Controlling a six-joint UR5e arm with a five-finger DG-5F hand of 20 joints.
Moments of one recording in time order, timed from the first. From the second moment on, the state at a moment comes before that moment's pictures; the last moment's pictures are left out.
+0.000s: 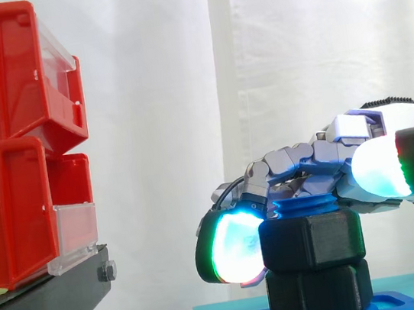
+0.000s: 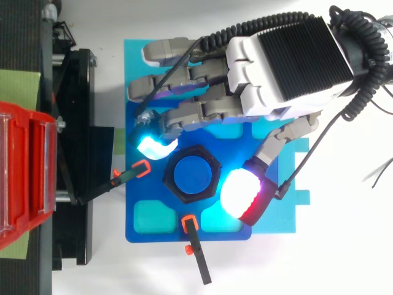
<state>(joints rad) -0.04 -2.31 -1.32 -2.40 -1.98 -1.16</state>
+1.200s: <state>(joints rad) -0.06 -2.31 -1.32 -2.41 -1.98 -1.16</state>
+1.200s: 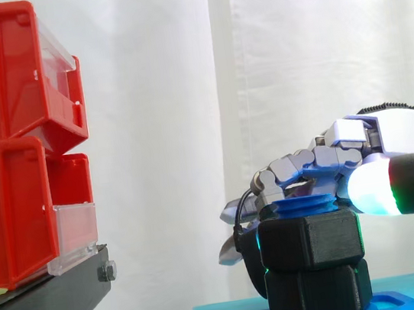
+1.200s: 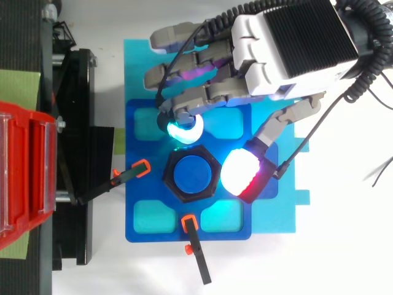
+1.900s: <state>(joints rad) -0.06 -2.31 -1.27 -2.41 -2.00 -1.16</state>
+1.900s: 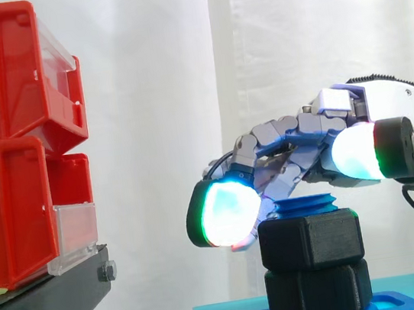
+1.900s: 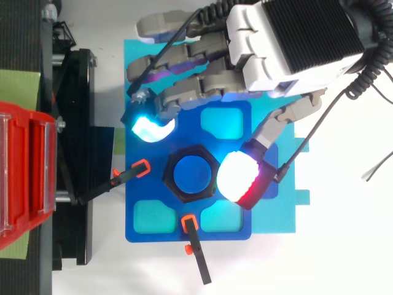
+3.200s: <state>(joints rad) -0.04 -2.31 -1.27 -2.45 -2.00 -1.16</state>
